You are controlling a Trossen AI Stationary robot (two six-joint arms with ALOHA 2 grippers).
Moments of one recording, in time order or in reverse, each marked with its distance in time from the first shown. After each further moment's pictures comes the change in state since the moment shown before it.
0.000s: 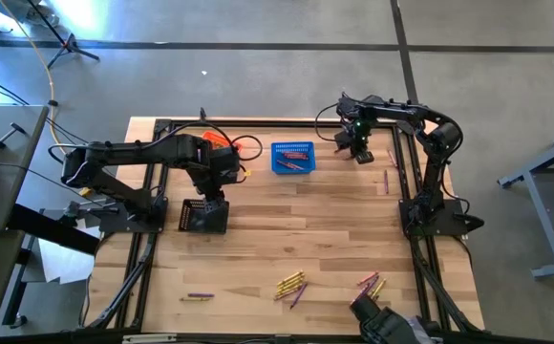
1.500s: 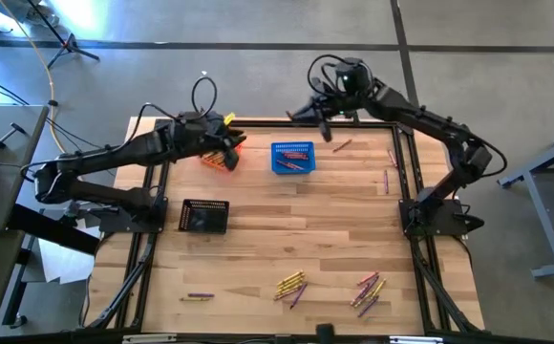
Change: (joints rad) left arm 0.229 -0.298 -0.325 1.026 -0.378 0.156; right arm 0.261 -0.348 0.211 0.667 -0.609 0.834
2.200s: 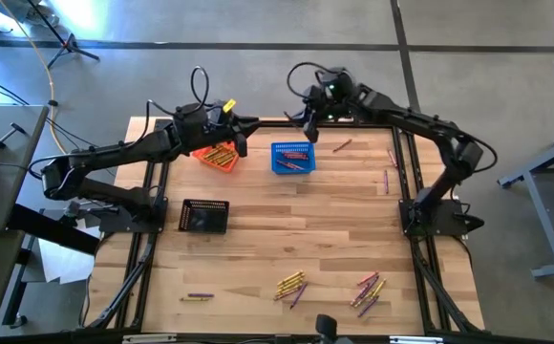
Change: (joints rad) left arm 0.039 0.093 0.000 0.362 0.121 -0.185; right arm 0.047 0.077 -0.002 -0.094 0.313 0.181
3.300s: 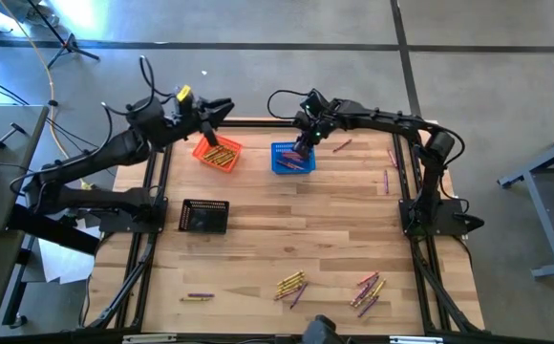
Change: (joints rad) left arm 0.052 -0.246 0.000 -0.012 -0.002 0.039; right arm 0.007 0.236 0.002 -0.198 0.002 0.100
